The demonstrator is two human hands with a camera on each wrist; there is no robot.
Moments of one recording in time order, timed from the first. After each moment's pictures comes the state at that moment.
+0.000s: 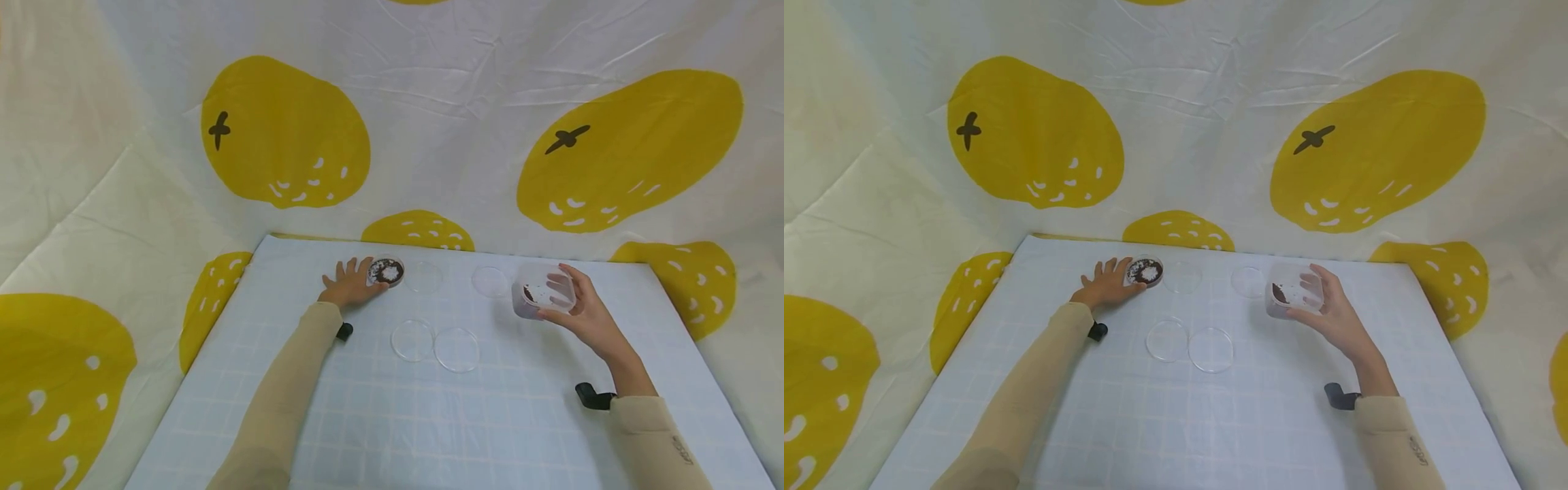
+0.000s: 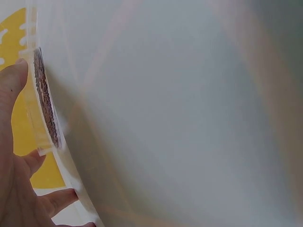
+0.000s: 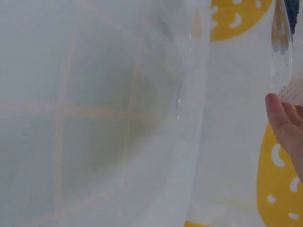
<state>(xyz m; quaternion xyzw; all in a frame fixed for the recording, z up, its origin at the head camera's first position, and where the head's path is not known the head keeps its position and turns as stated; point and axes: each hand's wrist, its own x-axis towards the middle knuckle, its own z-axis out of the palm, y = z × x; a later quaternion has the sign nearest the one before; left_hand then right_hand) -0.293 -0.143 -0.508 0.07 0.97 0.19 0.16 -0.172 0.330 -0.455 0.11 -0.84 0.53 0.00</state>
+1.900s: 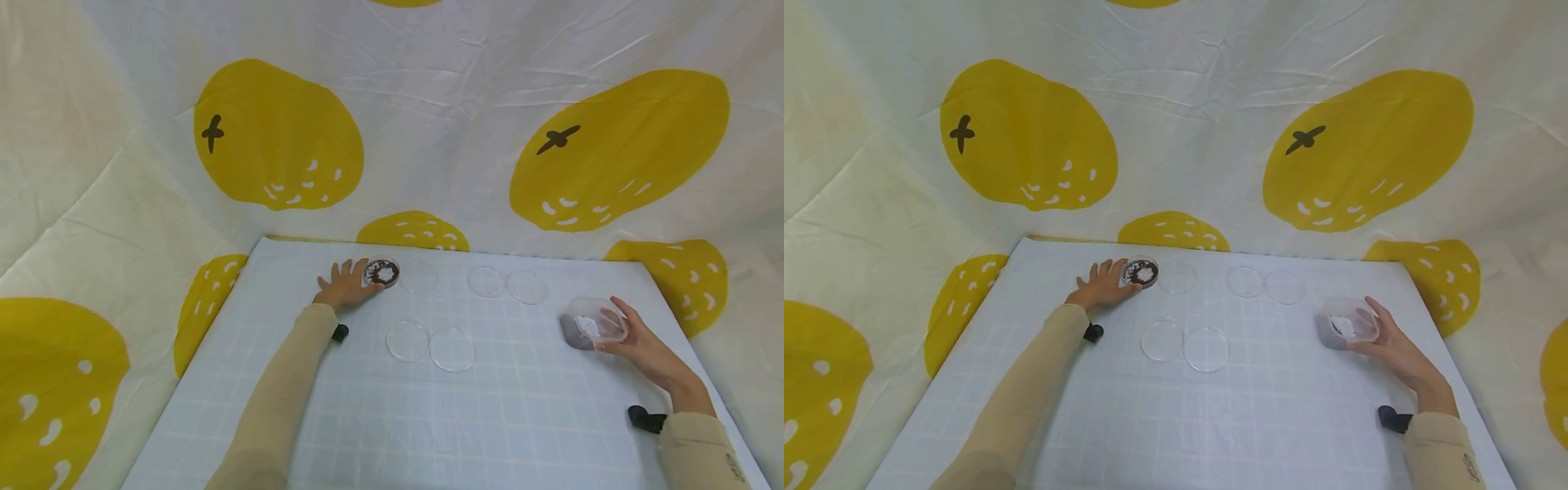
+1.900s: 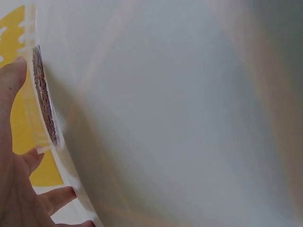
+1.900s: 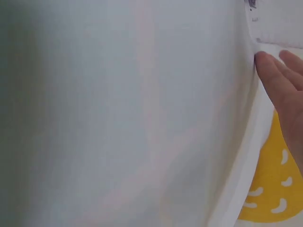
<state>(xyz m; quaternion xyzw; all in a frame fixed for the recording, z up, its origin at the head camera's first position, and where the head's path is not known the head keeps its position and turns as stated) -0.289 -0.140 -0.500 0.07 0.97 0.19 0.16 -0.145 0.463 -0.506 -0.02 -0.84 0.52 -0.16</state>
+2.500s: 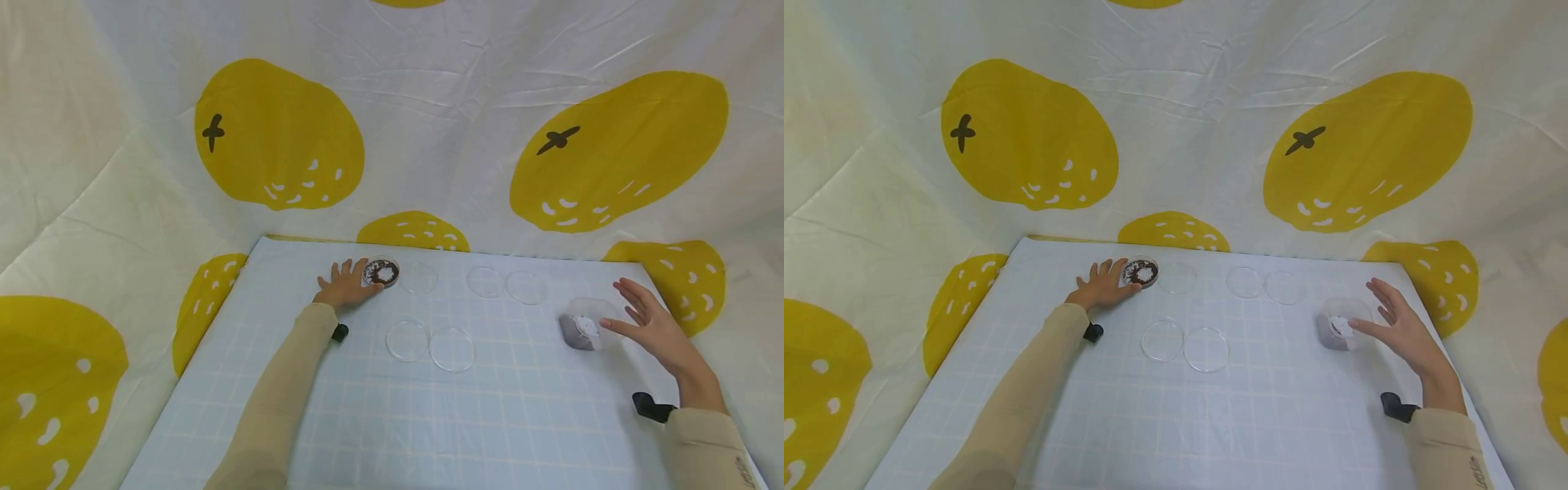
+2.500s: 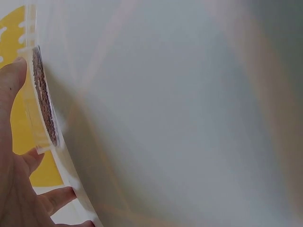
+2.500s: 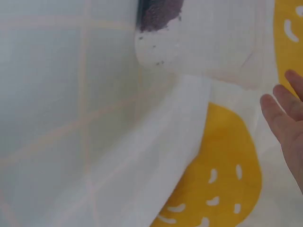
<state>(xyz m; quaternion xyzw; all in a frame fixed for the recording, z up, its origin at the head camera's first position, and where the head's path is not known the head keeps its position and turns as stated) -0.290 -0.142 -0.502 0.07 0.97 0.18 0.16 -0.143 0.440 -0.449 0.01 -0.89 0.45 -0.05</state>
